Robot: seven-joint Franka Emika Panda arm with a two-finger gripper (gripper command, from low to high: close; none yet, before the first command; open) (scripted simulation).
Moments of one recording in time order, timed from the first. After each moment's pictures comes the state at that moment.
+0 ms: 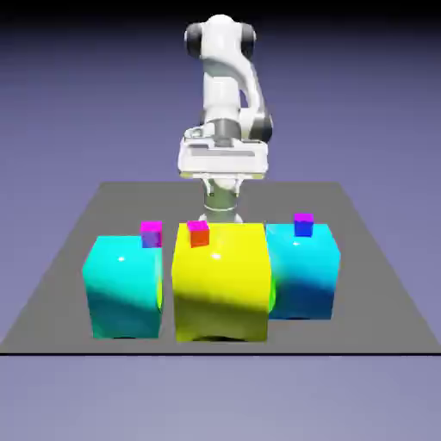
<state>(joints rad) -0.01 -0.53 -0.03 -2.79 0.02 3.01 0.75</state>
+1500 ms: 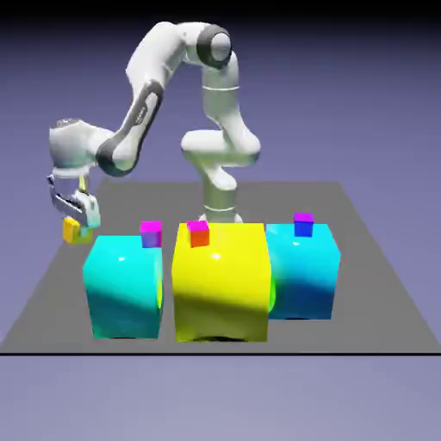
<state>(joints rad) -0.10 -0.11 -0.64 -2.38 -0.04 2.37 0.55</state>
